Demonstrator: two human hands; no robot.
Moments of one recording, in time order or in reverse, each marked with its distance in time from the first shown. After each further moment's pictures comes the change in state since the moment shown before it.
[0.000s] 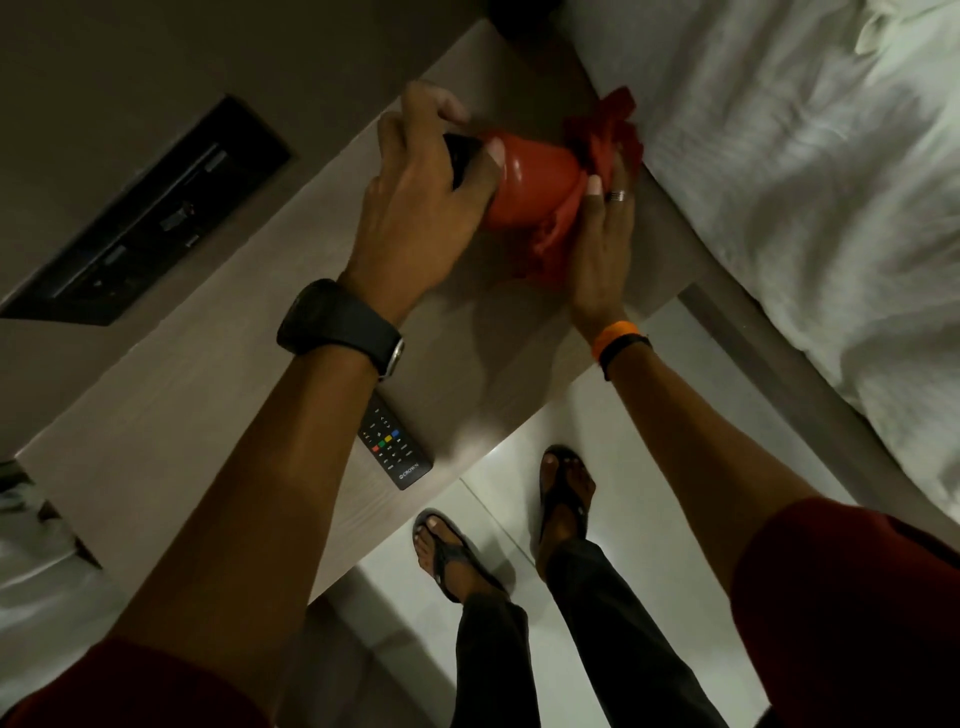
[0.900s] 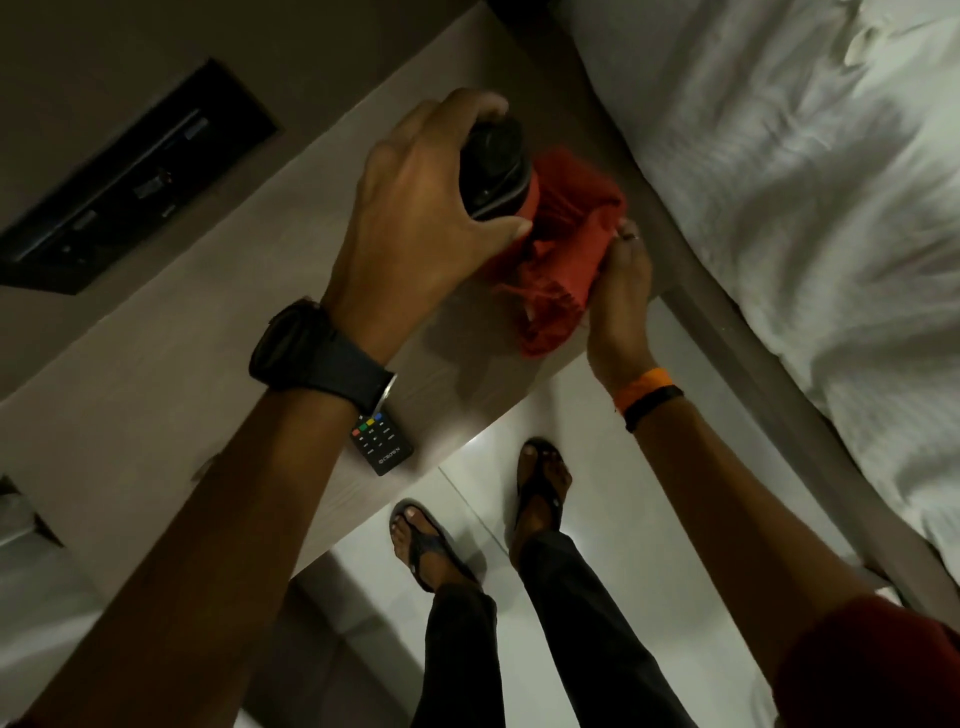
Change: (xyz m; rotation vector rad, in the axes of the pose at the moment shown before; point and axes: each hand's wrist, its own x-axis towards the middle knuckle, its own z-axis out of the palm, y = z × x) left_hand -0.029 0.023 -0.008 0.130 0.013 0.109; right_hand -0.030 0.005 -0.037 0.202 -0.048 0.176
